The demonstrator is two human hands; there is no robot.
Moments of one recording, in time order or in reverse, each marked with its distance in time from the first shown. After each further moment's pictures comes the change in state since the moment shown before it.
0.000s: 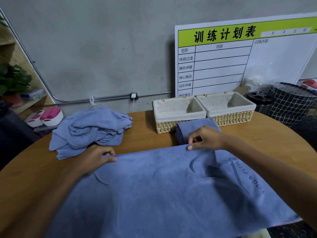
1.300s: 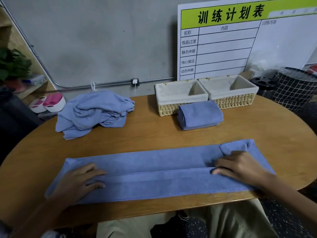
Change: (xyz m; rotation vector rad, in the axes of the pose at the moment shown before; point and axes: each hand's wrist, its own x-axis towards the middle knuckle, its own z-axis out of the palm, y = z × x) left_hand -0.149 0.019 0.034 0.281 0.275 0.248; right_hand -0.148 0.003 0.095 -0.406 0.499 -0.307
